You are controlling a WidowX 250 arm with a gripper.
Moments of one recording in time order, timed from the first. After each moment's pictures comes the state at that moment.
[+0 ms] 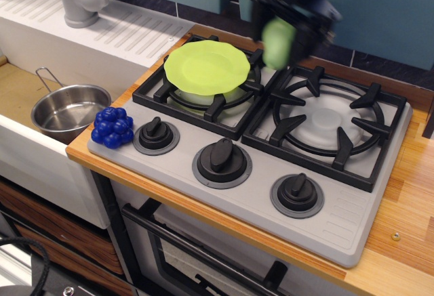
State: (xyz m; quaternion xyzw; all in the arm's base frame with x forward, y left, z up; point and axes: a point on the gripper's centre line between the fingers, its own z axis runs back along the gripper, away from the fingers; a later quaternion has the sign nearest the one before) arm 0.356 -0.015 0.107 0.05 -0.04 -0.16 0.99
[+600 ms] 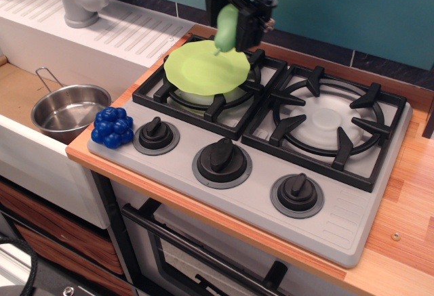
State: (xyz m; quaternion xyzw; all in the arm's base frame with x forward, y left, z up) arm 0.357 0.040 0.104 0.07 -0.05 -0.21 0.97
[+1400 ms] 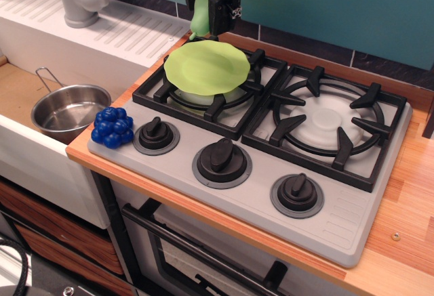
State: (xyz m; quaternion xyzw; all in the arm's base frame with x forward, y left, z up) arm 0.369 0.064 0.104 0.08 -0.08 -0.24 0.96
